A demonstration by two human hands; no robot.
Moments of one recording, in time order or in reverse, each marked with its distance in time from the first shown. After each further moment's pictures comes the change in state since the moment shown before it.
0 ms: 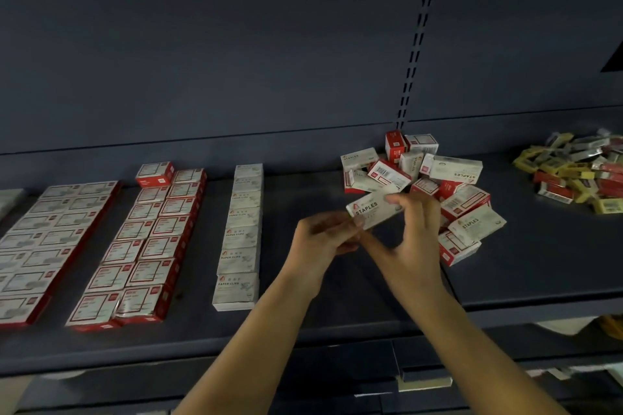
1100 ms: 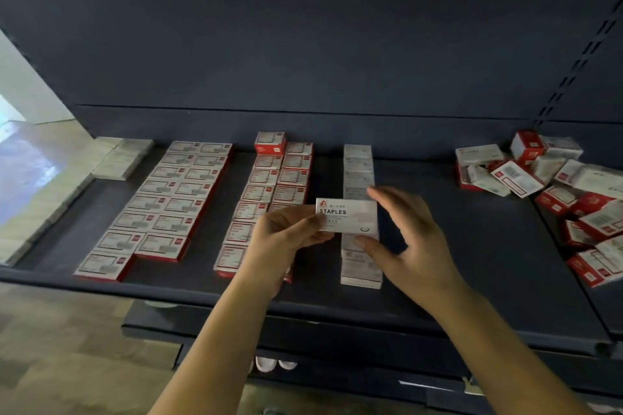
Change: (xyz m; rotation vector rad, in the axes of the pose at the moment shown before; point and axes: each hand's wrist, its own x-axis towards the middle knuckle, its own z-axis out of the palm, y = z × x) left_hand -0.074 0.048 -0.186 -0.117 0.194 0.111; right_hand -0.022 -0.114 0.098 0.070 -0.408 -0.345
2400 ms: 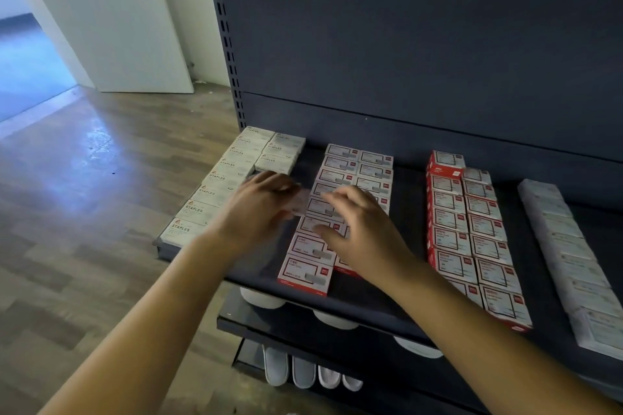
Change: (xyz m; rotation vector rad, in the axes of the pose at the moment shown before) left_hand 0.030 0.094 -0.350 1.701 -0.007 0.857; right_hand 0.114 -0.202 0.256 -0.064 -0.385 -0.047
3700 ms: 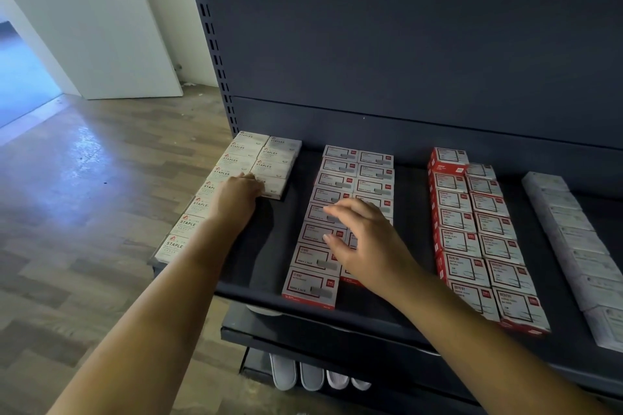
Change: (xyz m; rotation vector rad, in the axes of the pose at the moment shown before) left_hand 0.013 -0.070 0.060 -0.192 -0.167 -0.530; right_hand 0.000 0.009 0.009 0.043 -0.042 0.099
